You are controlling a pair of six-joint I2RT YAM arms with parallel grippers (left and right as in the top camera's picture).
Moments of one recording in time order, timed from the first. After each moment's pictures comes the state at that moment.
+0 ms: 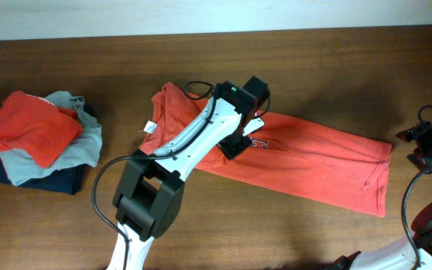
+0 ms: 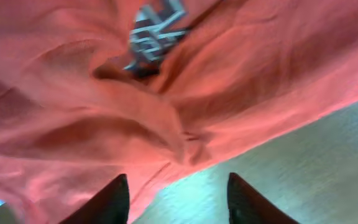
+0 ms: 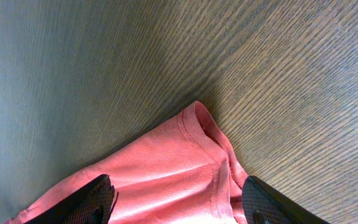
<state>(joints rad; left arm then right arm) -0.69 2.19 1.91 -1.30 -0.10 0.22 -0.80 1.86 1.33 -0.83 -0.48 0.24</state>
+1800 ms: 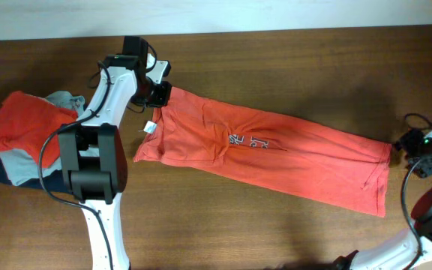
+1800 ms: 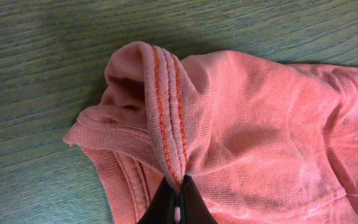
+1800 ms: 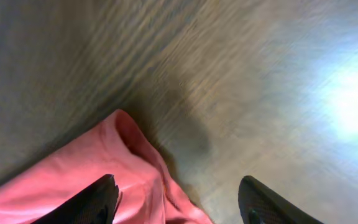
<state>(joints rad) -0.10 2.32 1.93 -0.94 0.26 0.11 -0.73 1.95 1.33 -0.81 -0.21 0.17</state>
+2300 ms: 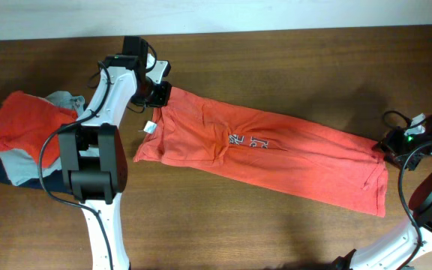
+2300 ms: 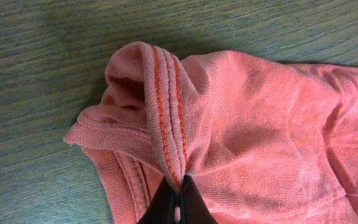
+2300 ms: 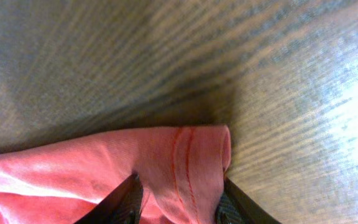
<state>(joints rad) -0.10 2.32 1.93 -0.94 0.26 0.11 -0.67 2.03 1.33 -0.83 -0.34 0.07</state>
